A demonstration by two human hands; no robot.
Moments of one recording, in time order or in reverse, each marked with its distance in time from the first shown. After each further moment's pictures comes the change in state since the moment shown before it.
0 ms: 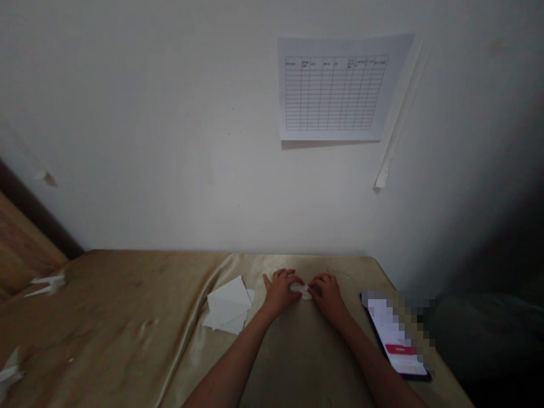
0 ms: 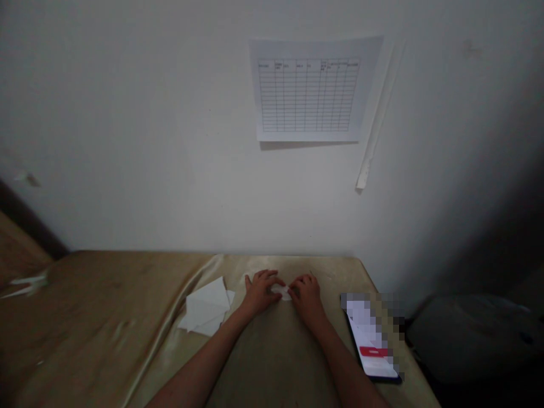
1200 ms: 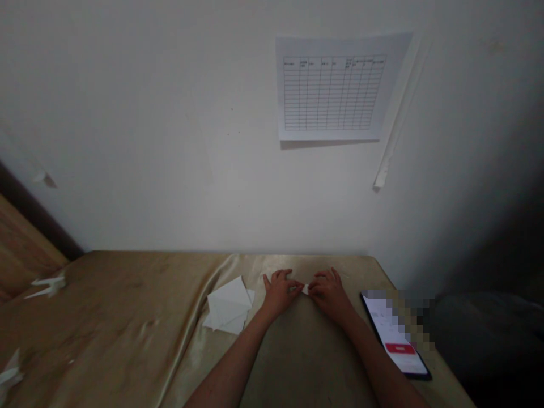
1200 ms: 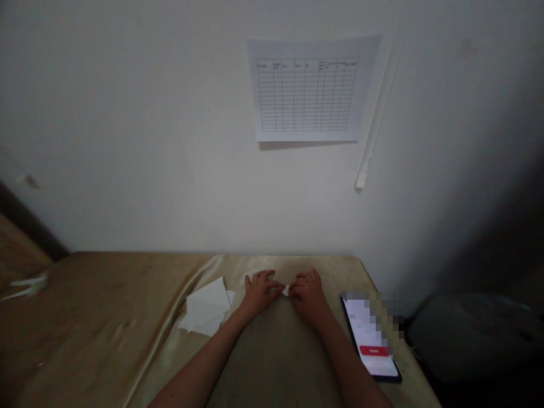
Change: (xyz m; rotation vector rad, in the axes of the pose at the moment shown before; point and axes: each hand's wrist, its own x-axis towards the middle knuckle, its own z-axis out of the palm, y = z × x) left_hand -0.002 -0.001 0.002 0.029 0.022 -0.014; right_hand 0.001 -0.007 -0.029 -0.034 -0.168 -0.171
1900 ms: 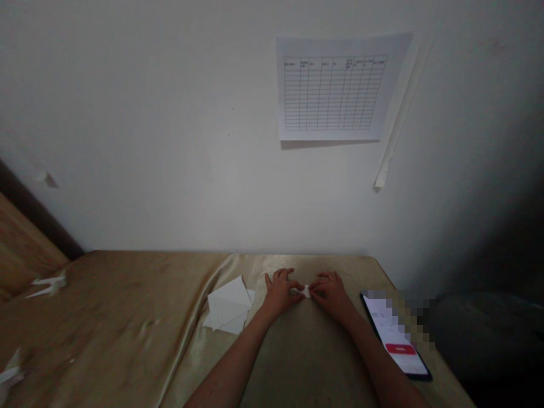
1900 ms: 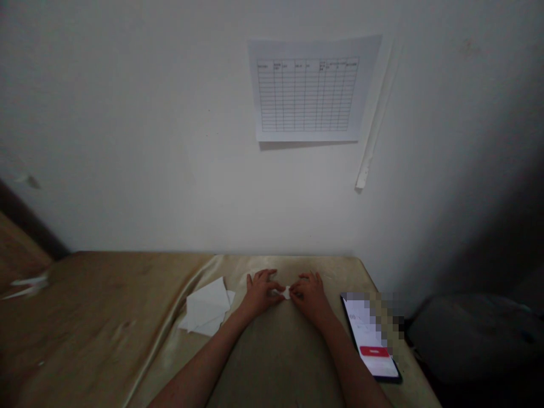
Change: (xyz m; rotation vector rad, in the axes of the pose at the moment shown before) left_hand -0.001 -0.001 -0.001 0.010 -0.015 0.068; right_hand -0.001 0.009 0.005 0.102 -0.032 0.106
